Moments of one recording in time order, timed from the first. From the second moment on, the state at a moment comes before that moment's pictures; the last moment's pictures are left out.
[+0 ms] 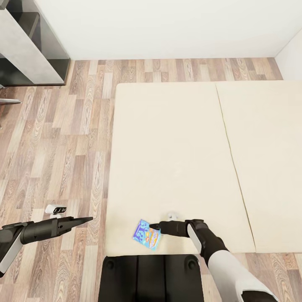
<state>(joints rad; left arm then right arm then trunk) -0.44 0.47 0.06 -1.12 0.44 0.79 -1.57 -0.73 0.13 -0.06 -0.54 -0.02 0.55 0.63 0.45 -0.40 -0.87</state>
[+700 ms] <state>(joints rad) -0.44 0.47 0.10 -1.12 0.44 0.79 -1.57 -0.73 0.15 -0.06 -0.54 -0.04 0.57 0.63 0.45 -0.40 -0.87</state>
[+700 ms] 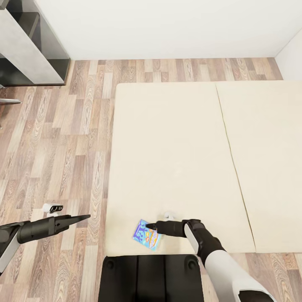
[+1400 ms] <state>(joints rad) -0.44 0.47 0.10 -1.12 0.44 0.79 -1.57 -0.72 0.14 -0.06 -0.55 -0.04 0.57 0.63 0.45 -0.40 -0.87</state>
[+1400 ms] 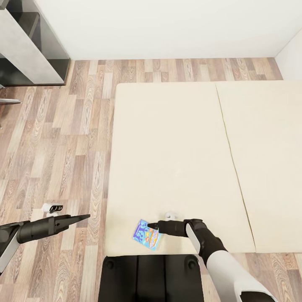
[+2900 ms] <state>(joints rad) -0.44 0.47 0.10 -1.12 0.44 0.79 -1.57 -0.67 0.10 -0.08 -0.63 -0.04 0.56 0.77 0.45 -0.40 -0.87</state>
